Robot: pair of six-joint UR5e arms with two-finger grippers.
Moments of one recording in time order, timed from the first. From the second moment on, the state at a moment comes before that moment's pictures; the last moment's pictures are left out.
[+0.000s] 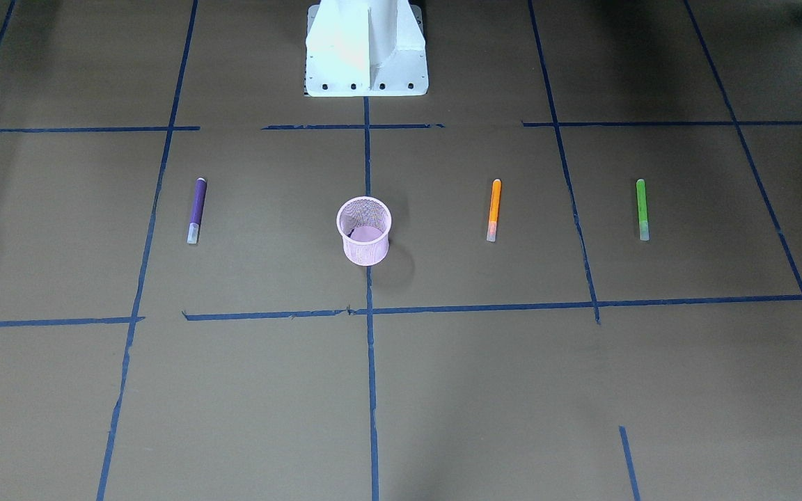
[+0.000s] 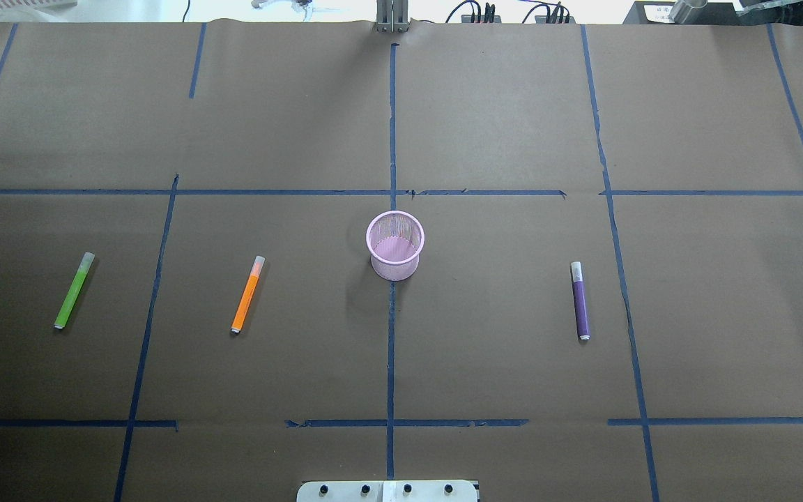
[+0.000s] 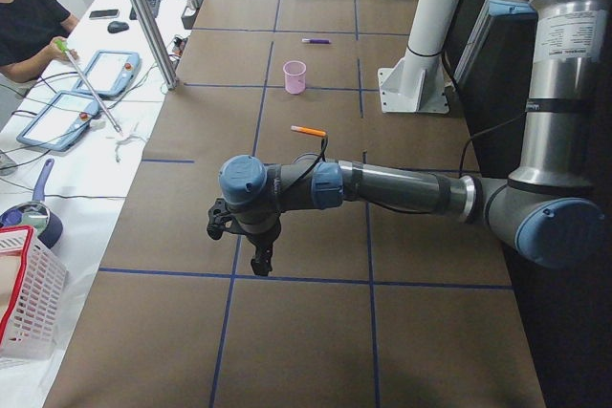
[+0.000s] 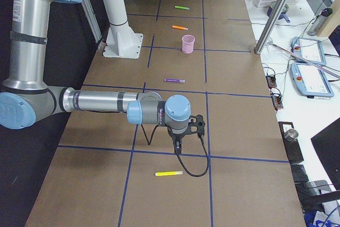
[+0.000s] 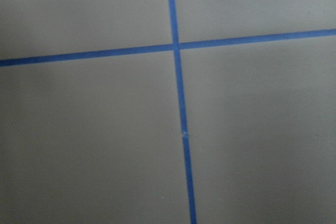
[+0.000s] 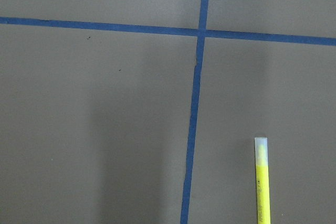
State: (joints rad) left arm -1.60 -1.56 -1.71 -1.35 -2.35 0.18; right arm 1.57 -1.75 1.76 -1.54 2.42 -0.05
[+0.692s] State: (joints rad) left arm -1.59 -1.53 -1.75 -1.36 -2.35 0.18; right arm 1.57 -1.76 1.77 -1.54 2.42 -0.05
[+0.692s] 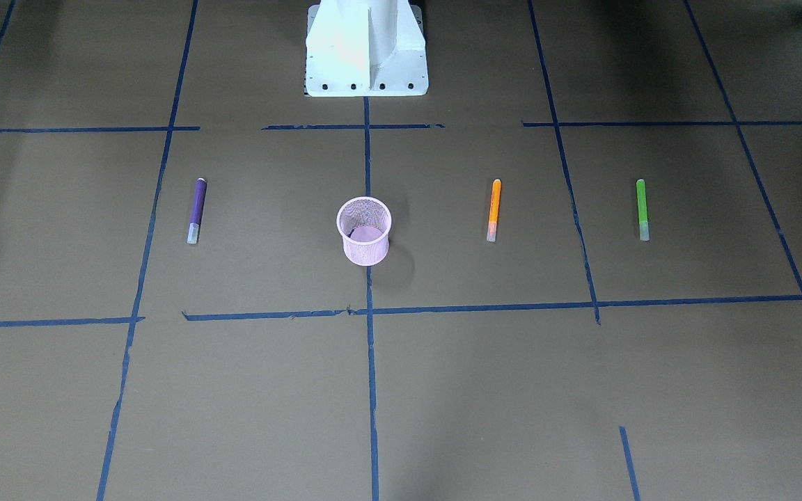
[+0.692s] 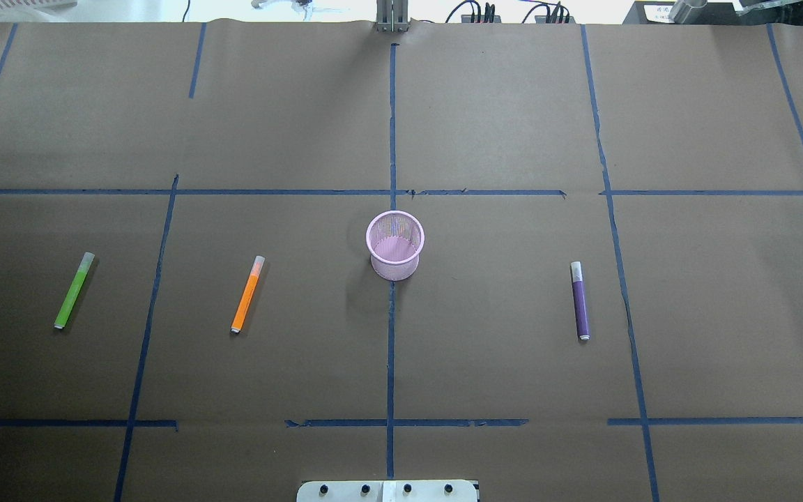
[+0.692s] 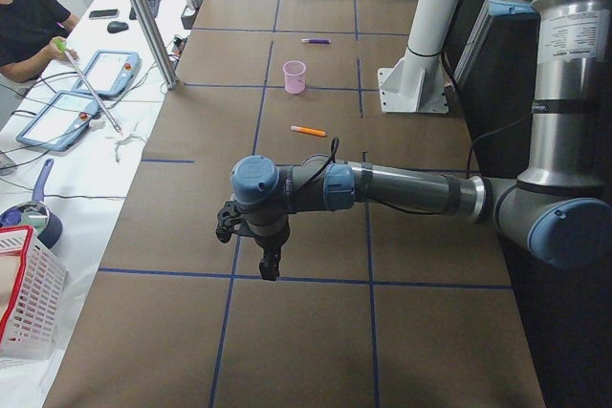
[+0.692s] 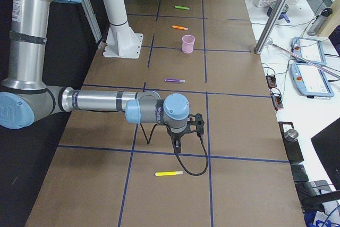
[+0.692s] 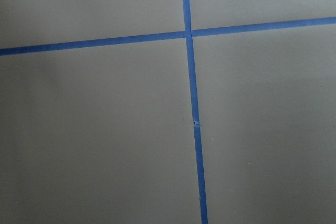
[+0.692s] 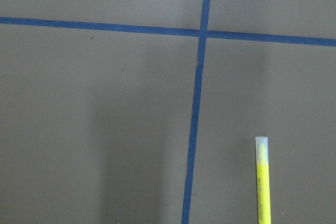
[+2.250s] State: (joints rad) left arm -1.32 -1.55 -1.72 -1.54 -2.45 0.00; right arm 1.57 -1.82 1.81 -1.52 2.43 -0.05
